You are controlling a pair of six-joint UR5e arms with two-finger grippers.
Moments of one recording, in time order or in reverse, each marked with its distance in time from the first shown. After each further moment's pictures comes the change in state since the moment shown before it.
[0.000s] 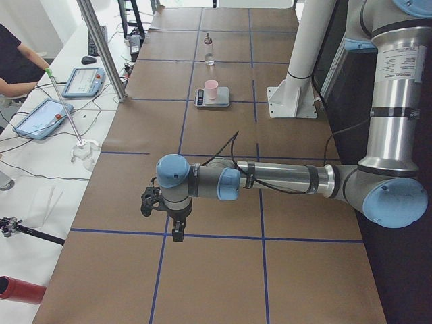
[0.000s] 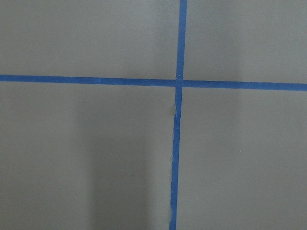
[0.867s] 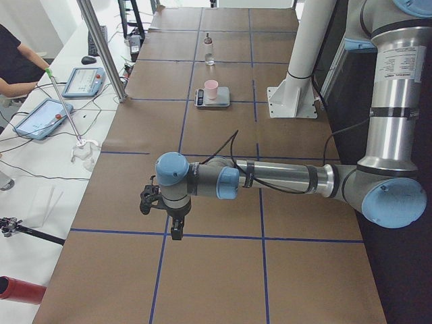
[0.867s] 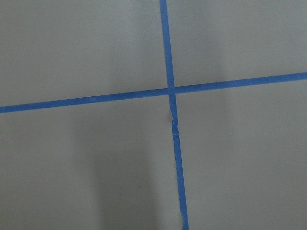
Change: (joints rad) left arm 0.000 -0.005 -0.004 -0.003 -0.002 -0.002; right arm 0.000 0.005 0.008 0.018 -0.002 0.142
